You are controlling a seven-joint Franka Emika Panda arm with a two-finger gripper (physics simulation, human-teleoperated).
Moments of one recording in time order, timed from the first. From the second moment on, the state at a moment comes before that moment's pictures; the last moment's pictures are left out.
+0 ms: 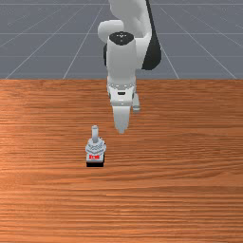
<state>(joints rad) 0.00 0.39 0.00 -1.96 0.00 2.36 -0.79</state>
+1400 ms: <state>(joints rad) 0.02 0.21 0.00 -1.75 -0.06 1.97 -0.74</state>
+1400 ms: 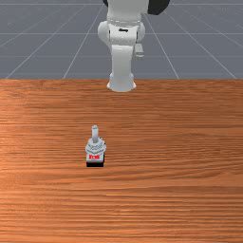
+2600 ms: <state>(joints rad) 0.05 0.22 0.02 -1.75 -0.01 1.98 -0.68</state>
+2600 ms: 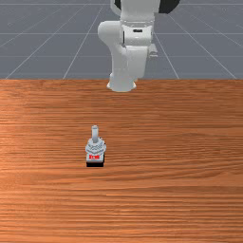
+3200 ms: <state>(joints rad) -0.01 -0.01 -0.01 -2.05 -0.01 2.08 -0.84</state>
